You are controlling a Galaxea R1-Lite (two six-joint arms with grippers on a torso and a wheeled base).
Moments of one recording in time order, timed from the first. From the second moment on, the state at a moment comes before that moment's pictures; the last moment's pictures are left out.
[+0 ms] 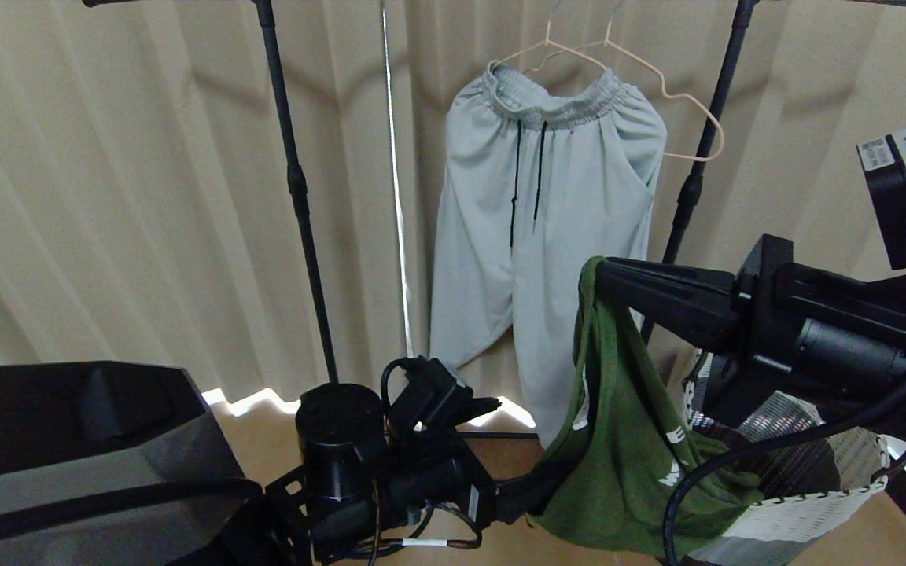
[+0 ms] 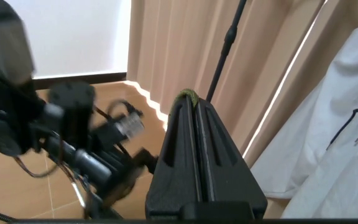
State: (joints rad) left arm -0.76 2.12 -0.56 -1.43 -0.32 -0.03; right arm 0.66 1.41 -0.66 -0.83 0.32 -0.09
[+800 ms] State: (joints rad) left arm -0.73 2.16 -0.37 -1.55 -0.31 0.01; right arm 0.65 1.42 -0.66 -0.83 0.31 -0.09
